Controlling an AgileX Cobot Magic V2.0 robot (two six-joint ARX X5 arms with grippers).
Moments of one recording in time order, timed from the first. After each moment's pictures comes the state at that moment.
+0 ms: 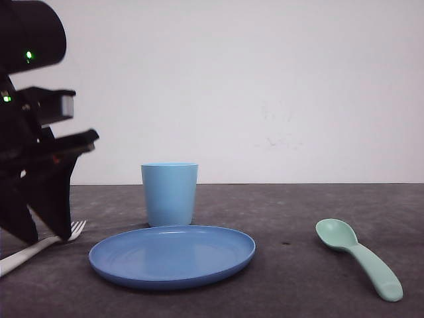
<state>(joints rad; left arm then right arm) -0.46 1.38 0.72 -0.43 0.05 -0.25 0.08 0.71 0.71 -0.64 -0.11 0.17</state>
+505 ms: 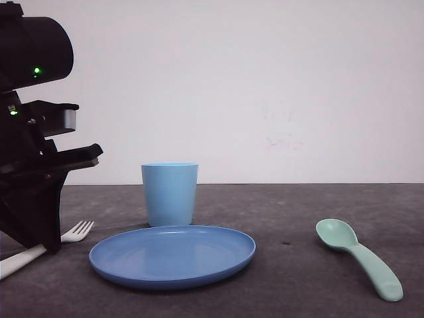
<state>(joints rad) -0.46 1.42 0.73 -0.43 0.03 -0.28 0.08 0.71 0.71 -0.65 -0.11 0.17</state>
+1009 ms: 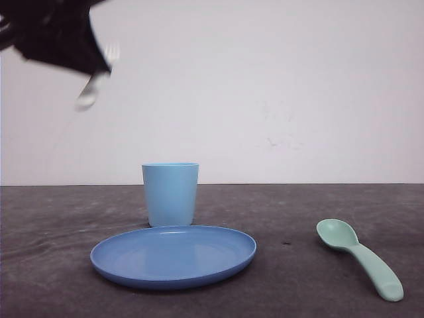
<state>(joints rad) -0.47 1.10 0.82 -0.04 -0.06 -0.28 0.08 0.71 0.71 -0.64 -0.11 0.17</state>
